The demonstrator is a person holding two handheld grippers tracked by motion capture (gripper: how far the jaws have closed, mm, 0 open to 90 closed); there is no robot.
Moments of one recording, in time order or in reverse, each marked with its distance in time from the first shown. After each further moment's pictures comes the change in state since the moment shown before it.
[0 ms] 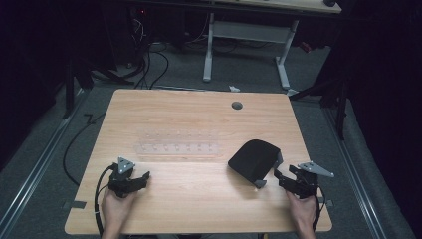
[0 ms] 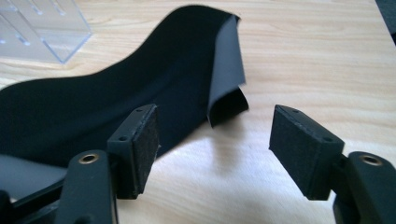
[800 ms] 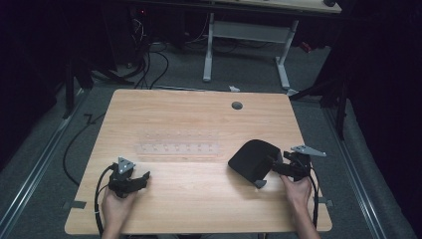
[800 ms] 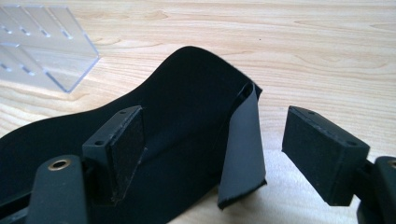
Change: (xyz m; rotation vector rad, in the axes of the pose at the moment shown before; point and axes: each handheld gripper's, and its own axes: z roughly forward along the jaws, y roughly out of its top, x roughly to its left) left arm 0.000 0.000 0.000 0.001 -0.001 0.001; right arm -0.005 0.038 0.035 0.028 0.072 0.002
